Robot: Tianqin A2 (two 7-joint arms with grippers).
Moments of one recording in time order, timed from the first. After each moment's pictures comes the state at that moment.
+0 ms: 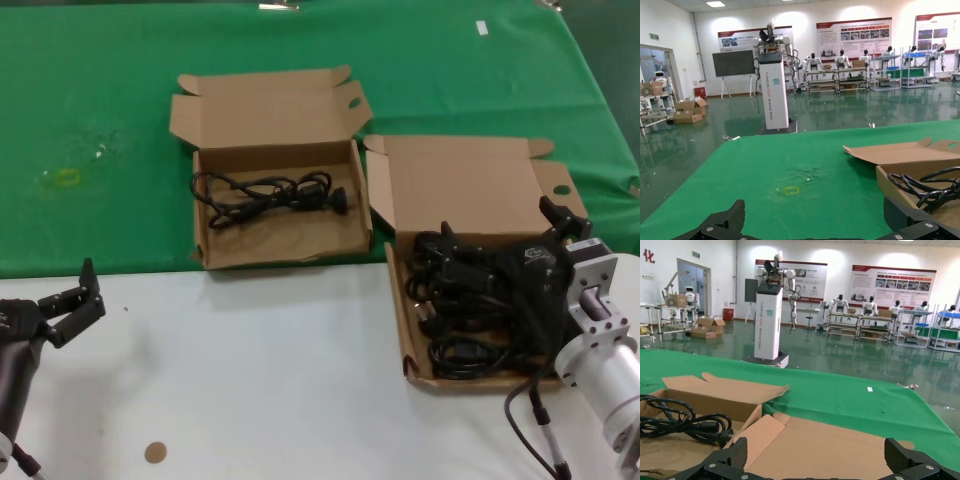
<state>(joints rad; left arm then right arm) 0.00 -0.30 1.60 -1.60 -1.80 0.00 0.00 0.05 0.29 -1.62 1.55 1.79 -0.03 -0.02</state>
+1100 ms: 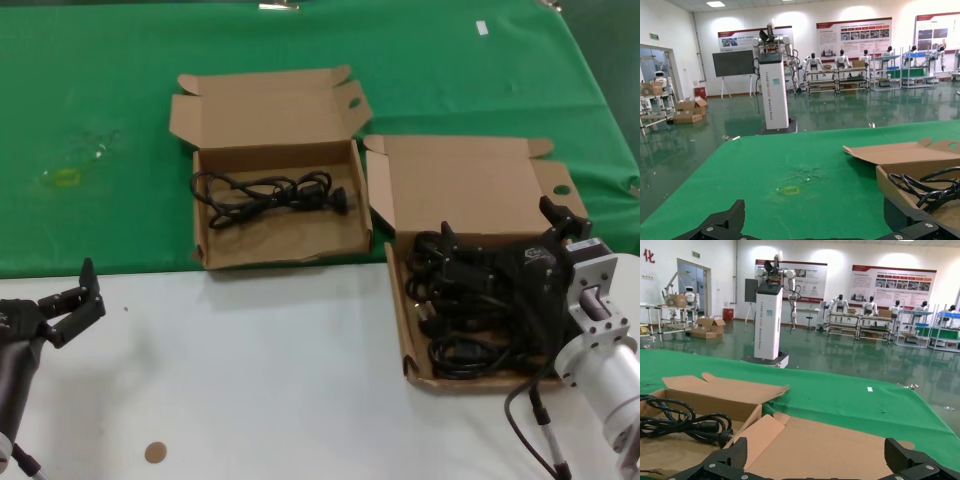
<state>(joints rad) 0.00 -0.30 1.60 -1.60 -1.80 0.00 0.00 0.05 0.29 -1.62 1.55 1.79 -0.03 -0.02</state>
